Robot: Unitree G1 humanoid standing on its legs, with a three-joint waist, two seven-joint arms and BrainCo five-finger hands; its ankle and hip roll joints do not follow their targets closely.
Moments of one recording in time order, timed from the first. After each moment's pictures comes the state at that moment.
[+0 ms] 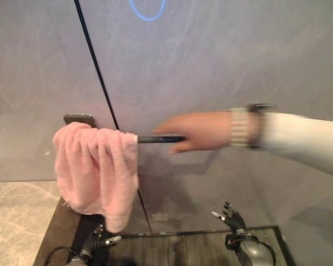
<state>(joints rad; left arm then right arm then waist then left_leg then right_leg) 0.21 0.32 -0.18 0.64 -0.17 -0.14 0.06 0.09 -0.39 0.19 0.59 0.44 -0.11 0.02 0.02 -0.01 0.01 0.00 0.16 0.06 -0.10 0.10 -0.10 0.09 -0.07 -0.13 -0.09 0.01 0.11</state>
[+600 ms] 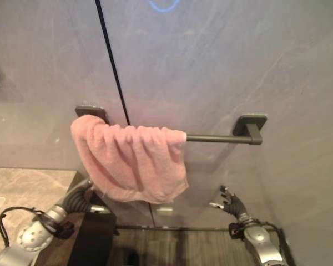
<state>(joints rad) 0.37 0.83 -0.01 -0.27 -0.02 -0.20 -0.12 0.06 -0.54 0.27 0.40 0.37 -0.08 0.07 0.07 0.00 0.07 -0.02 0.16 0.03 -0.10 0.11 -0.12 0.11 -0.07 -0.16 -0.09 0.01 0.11</state>
